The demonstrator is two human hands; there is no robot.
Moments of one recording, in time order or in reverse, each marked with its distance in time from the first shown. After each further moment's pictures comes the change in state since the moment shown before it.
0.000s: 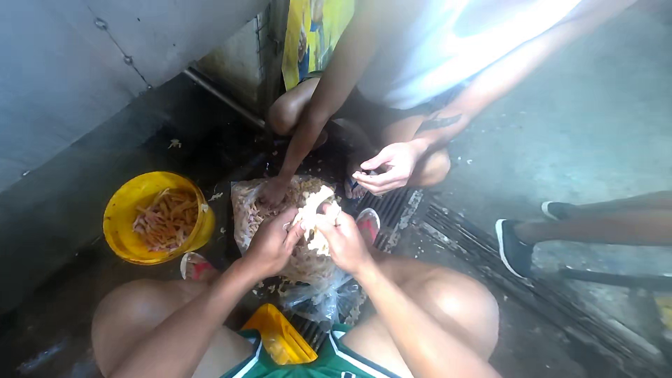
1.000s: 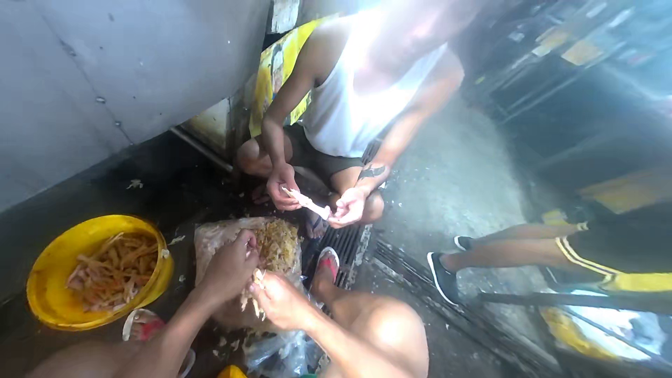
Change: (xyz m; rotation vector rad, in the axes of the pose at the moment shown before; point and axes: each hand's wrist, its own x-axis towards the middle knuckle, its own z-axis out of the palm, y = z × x) left_hand 0.027 0.015 -0.031 0.283 -0.017 -0.253; right_hand -0.001 -0.013 0.030 -0.521 -0.473 0.128
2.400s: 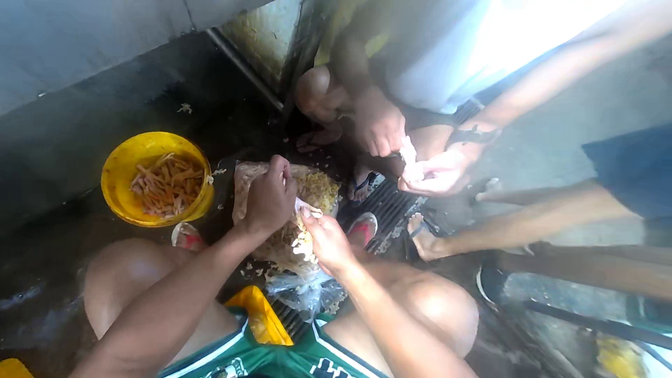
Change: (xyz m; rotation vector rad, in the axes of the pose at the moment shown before) left_hand -0.005 -0.011 0.013 -0.092 0.500 0.032; right_hand 0.009 0.009 0.021 0.706 0.271 0.104
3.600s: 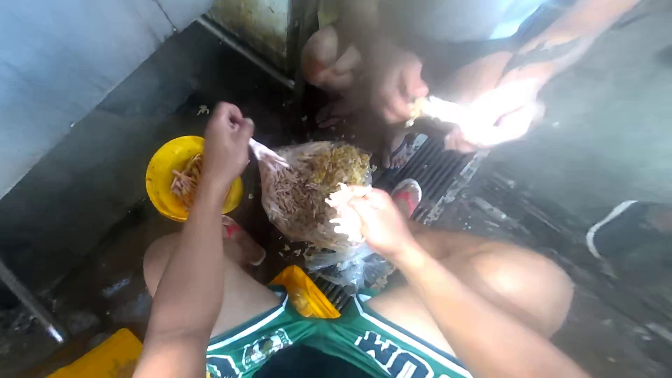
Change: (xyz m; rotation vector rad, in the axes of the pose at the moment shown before) left_hand 0.056 -0.024 -0.090 0.013 0.025 -0.053; right_hand -0.029 -0.021 -0.023 0.044 0.074 0.028
